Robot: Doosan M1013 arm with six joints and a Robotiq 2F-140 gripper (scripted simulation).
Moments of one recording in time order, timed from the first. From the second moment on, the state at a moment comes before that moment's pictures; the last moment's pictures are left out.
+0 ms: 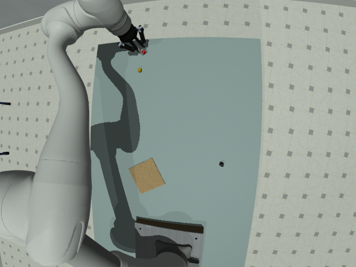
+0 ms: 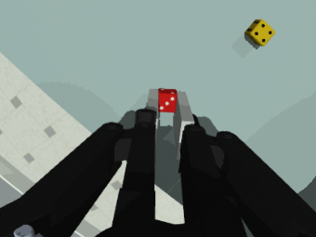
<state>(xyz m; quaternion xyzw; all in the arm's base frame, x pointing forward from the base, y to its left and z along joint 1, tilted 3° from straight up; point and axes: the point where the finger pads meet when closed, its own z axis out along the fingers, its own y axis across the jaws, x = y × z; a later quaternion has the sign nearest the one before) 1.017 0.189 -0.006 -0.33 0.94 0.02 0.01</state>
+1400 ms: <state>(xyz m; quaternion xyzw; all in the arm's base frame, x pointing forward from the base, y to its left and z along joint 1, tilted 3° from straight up) 1.020 0.188 0.082 -0.34 0.94 0.02 0.01</state>
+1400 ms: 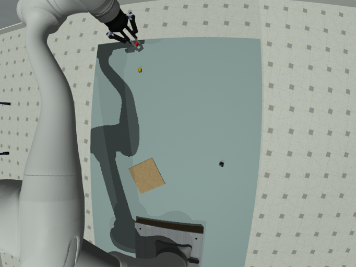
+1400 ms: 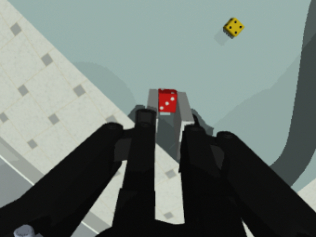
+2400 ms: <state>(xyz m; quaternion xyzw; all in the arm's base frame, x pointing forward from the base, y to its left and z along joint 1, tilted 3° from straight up) 1.008 0.173 0.076 -0.31 0.89 0.13 0.32</state>
